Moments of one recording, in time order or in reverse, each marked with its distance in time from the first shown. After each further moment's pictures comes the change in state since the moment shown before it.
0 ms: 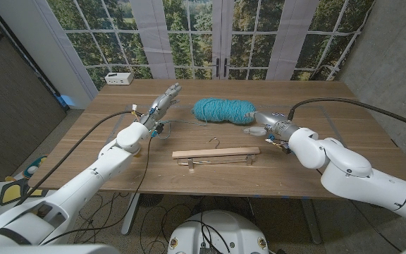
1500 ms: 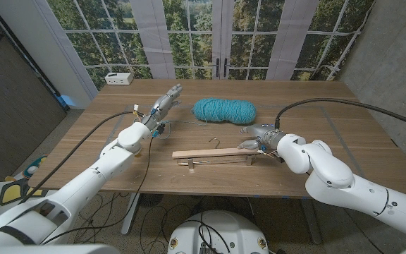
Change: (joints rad) left arm -0.008 -0.007 0.010 0.013 -0.014 0.001 -0.018; left_hand -0.004 0.004 -0.008 0.000 0.000 0.000 0.000 0.000 0.000 0.004 0.004 -0.004 0.000 0.000 0.000 0.000 0.000 0.006 0.005 -0.007 0.000; right arm 0.042 0.089 -0.126 0.010 -0.274 -0.079 0.291; right_hand 0.020 0.012 -0.002 0.002 0.000 0.041 -0.005 0.005 0.000 0.026 -0.004 0.000 0.005 0.018 -0.007 0.002 0.000 0.018 0.004 -0.008 0.000
